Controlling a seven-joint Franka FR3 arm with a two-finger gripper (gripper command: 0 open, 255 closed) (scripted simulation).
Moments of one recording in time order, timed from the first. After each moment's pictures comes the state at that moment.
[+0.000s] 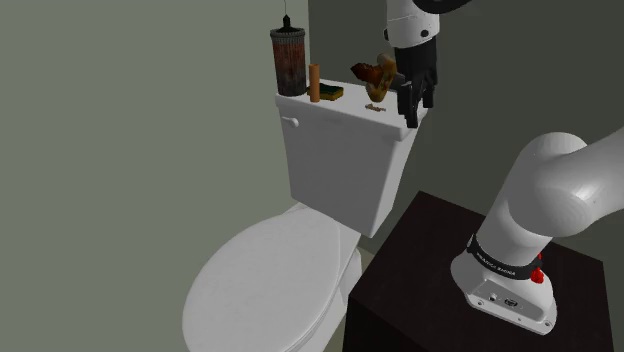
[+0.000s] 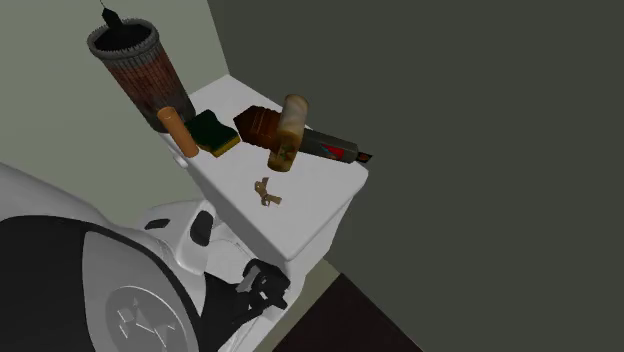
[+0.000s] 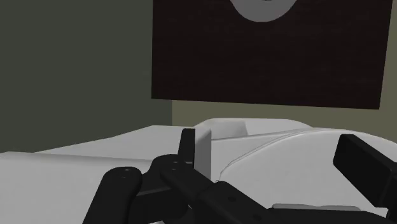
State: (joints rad) arm -0.02 -0.75 0.05 -2.45 -0.12 1.45 0.02
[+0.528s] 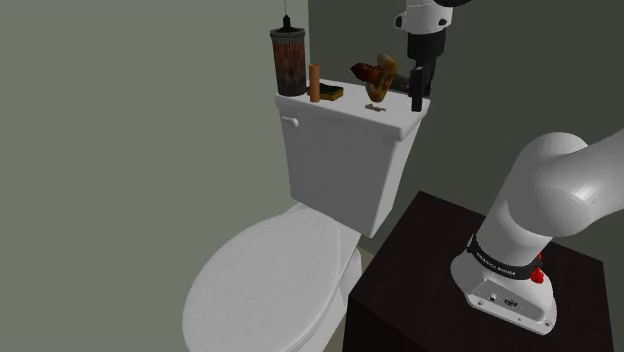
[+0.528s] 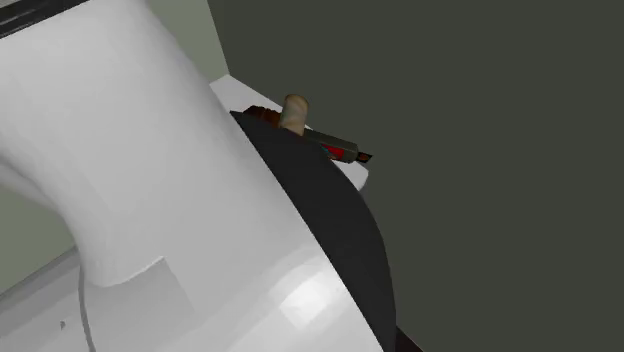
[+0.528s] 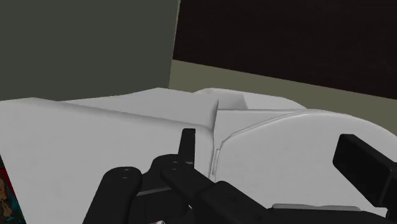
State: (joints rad) arm -0.03 -0.77 -0.15 -2.46 -0.22 1.59 -0.25
